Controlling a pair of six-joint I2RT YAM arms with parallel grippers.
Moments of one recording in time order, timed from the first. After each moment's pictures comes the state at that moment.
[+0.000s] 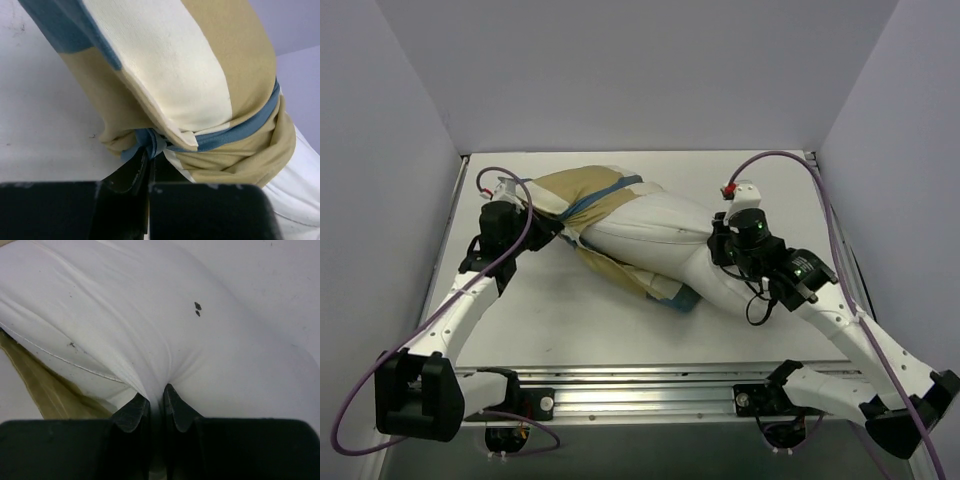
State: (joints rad) left arm -0.15 1.20 0.81 -0.05 0.18 -0.77; right arm 0.65 1.04 1.08 -0.62 0.31 0.34
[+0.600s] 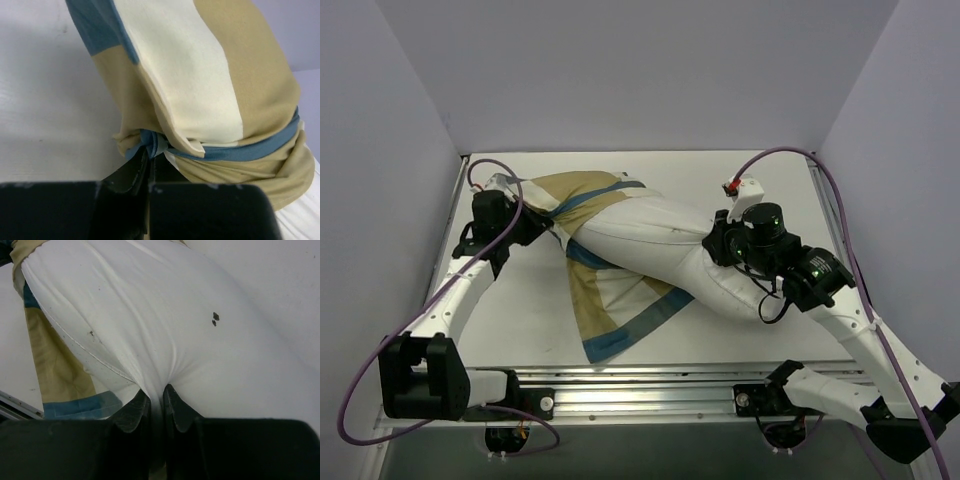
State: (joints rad) left arm -0.08 1.29 0.93 -0.17 0.17 -0.76; right arm 0.62 1.00 1.18 -0.70 0.13 0.30
